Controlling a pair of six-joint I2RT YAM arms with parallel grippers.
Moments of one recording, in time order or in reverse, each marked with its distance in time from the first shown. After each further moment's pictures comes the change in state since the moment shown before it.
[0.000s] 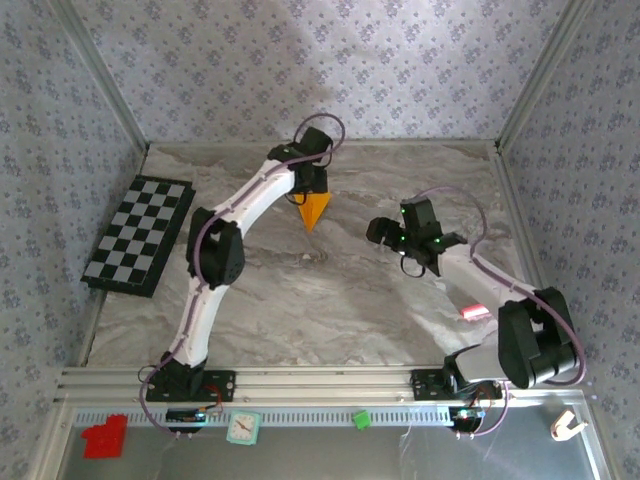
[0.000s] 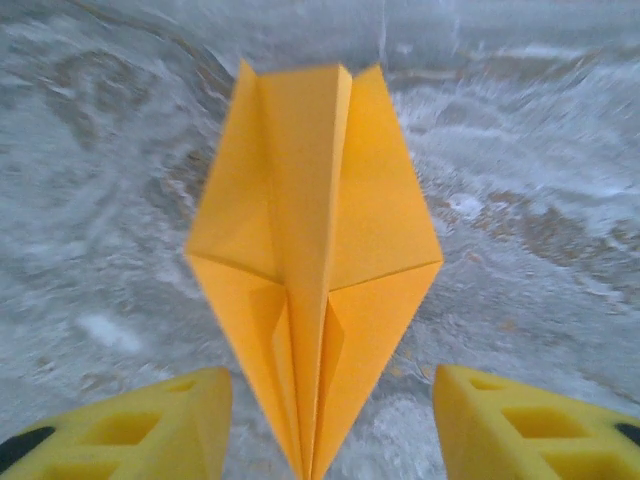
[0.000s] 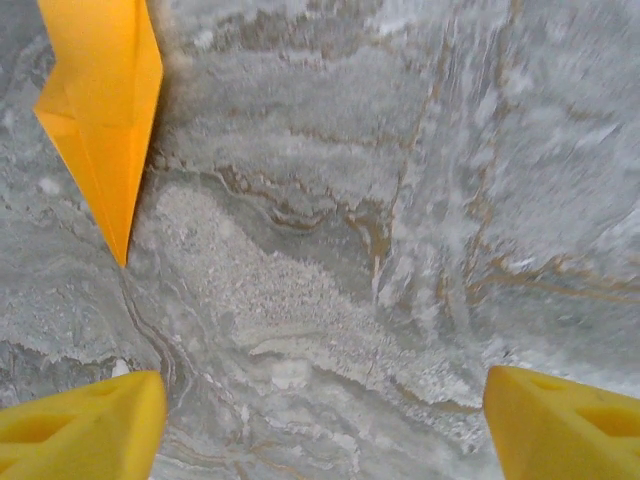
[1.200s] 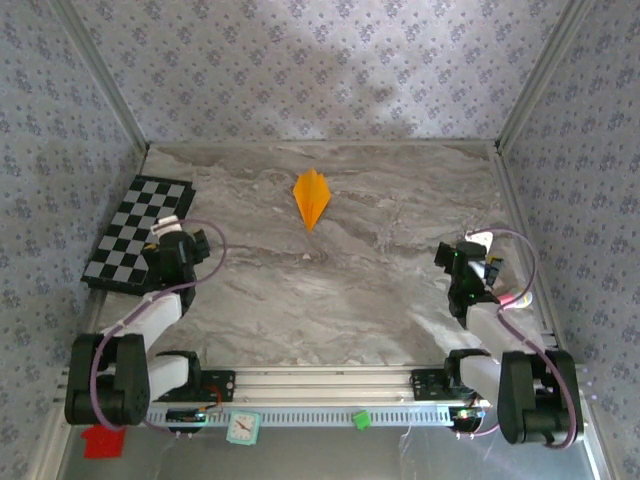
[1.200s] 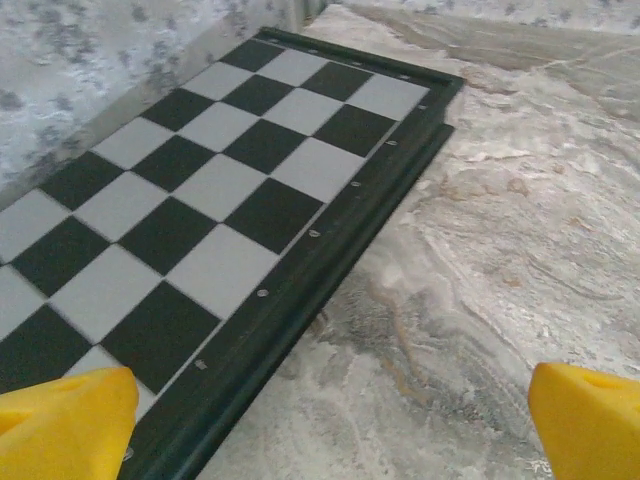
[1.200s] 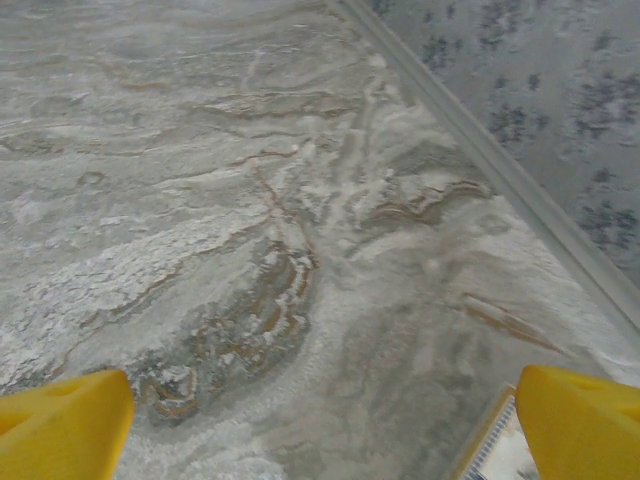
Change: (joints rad) left arm 0.549 -1.101 -1.815 1.267 -0.191 0.377; right arm -0.350 -0.276 -0.542 0.535 0.438 -0.494
